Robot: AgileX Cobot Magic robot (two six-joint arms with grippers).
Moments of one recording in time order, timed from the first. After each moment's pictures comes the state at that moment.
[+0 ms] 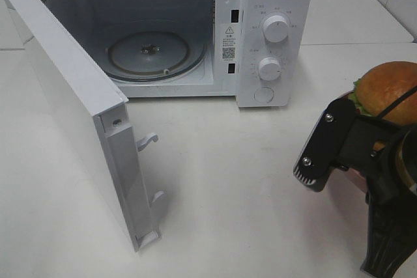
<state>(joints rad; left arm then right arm) 0.09 -0.01 -0.52 -0.18 1.09 0.13 0.95 1.29 -0.63 -0.55 0.96 0.34</state>
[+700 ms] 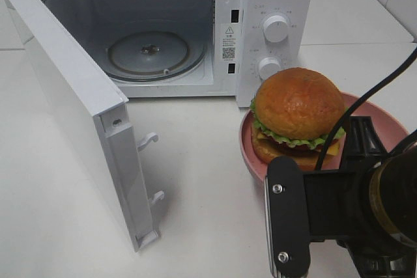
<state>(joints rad) 0.09 -0.01 -0.52 -0.18 1.09 0.13 1.16 1.29 -0.63 -0.56 0.88 -0.02</state>
